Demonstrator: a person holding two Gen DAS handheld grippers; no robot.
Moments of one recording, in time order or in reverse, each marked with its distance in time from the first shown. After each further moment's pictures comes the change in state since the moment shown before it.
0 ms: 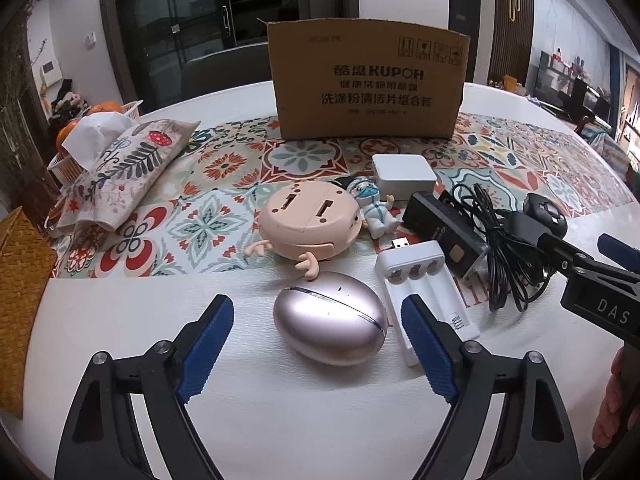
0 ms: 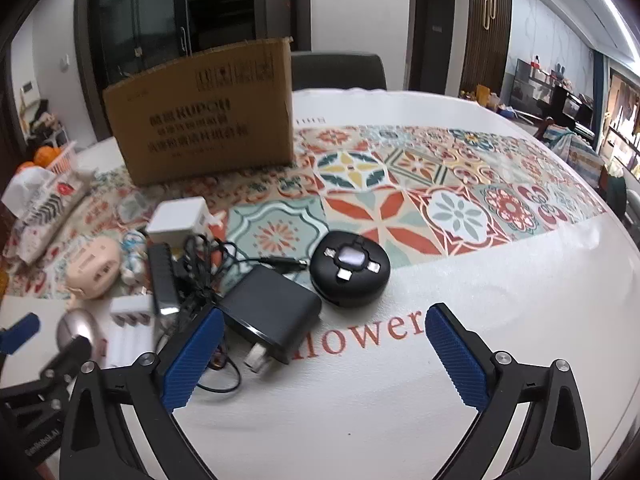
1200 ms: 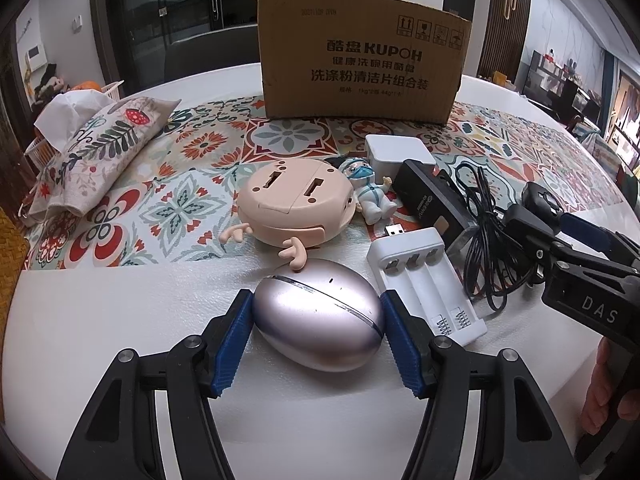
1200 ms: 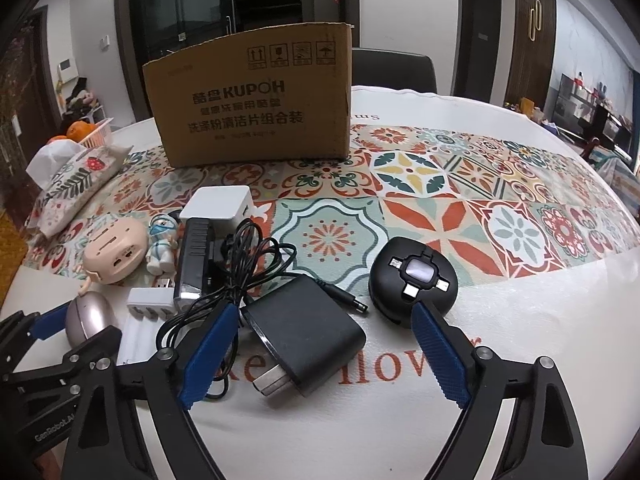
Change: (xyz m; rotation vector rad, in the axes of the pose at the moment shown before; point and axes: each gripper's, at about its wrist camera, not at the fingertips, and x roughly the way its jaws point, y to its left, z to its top) left arm 0.022 0.005 -0.004 -0.015 0.041 -0.075; right arm 0.020 0.024 0.004 -0.097 -0.009 0.136
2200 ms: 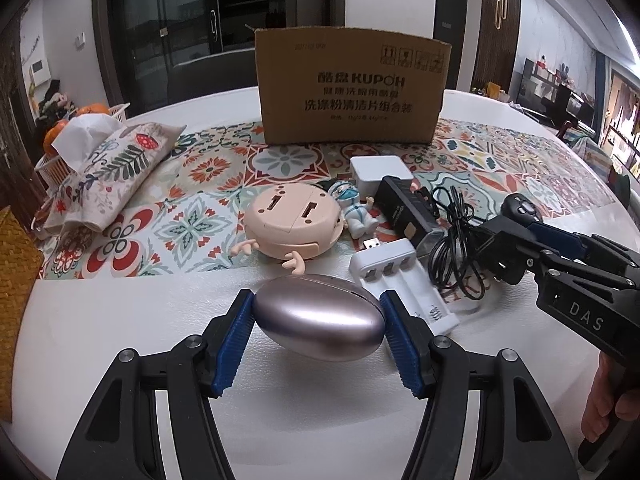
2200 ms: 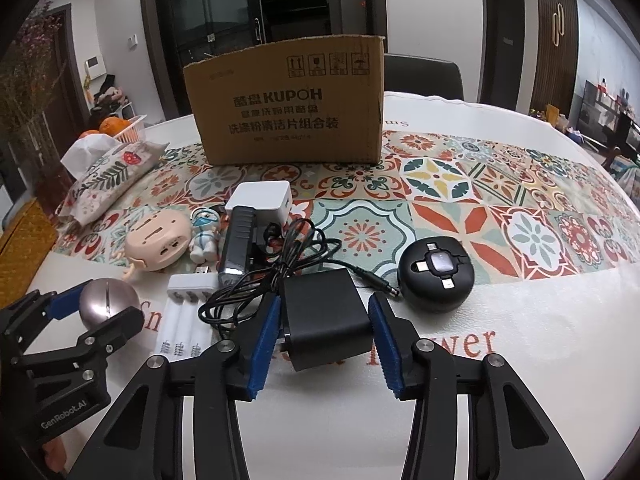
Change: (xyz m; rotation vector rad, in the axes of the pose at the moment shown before) left arm -0.031 -0.007 -0.002 0.023 -0.075 0.005; right arm -0.023 0.008 -0.006 -0.034 -0.014 0.095
